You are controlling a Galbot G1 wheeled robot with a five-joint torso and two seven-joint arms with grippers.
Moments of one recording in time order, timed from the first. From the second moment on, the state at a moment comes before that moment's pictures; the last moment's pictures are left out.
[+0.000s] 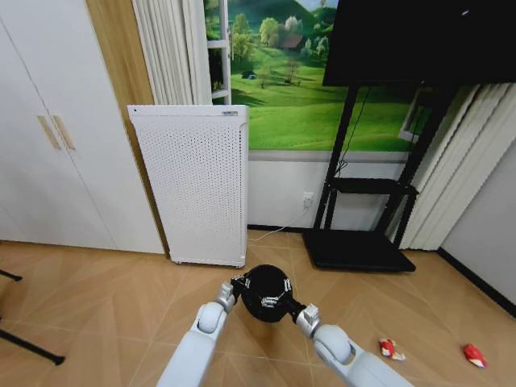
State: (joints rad) left arm 0.92 -1.48 -0.19 -1.36 -0.02 0.11 0.25; right arm -1.04 0.92 -0.07 1.70 0.41 0.16 -0.03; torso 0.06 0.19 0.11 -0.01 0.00
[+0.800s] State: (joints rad) left arm 1.14 -1.31 -0.38 -1.65 -0.09 0.14 0.25; right arm -1.13 0.96 0.28 1.74 0.49 0.10 0.05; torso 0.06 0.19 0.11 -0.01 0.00
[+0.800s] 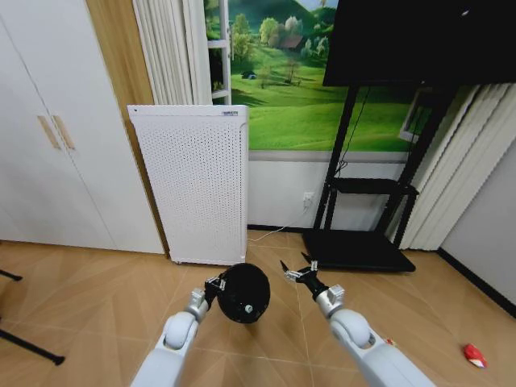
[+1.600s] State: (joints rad) left arm 1.27 -1.24 -0.55 -1.86 -0.15 0.16 0.24; right arm -1.30 1.19 0.62 1.61 0.43 -0.02 0.19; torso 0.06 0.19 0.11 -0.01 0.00
